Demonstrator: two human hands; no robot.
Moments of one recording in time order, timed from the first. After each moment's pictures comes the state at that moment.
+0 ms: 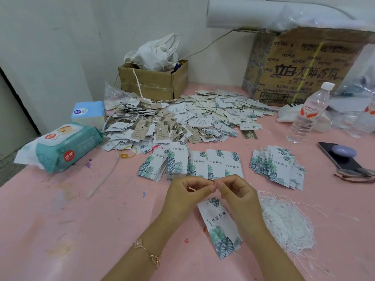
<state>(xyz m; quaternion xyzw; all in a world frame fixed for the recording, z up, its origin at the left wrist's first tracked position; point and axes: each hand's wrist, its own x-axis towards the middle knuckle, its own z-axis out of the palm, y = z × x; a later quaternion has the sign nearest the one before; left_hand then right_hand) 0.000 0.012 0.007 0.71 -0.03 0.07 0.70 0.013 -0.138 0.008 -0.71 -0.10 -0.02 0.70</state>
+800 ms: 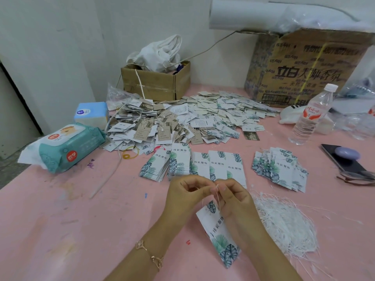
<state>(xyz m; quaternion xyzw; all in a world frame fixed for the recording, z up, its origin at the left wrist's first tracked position) -0.005 0.011 0.014 0.63 -0.08 0.11 0.76 0.004 -0.126 0.010 -0.51 -0.09 0.09 0.85</state>
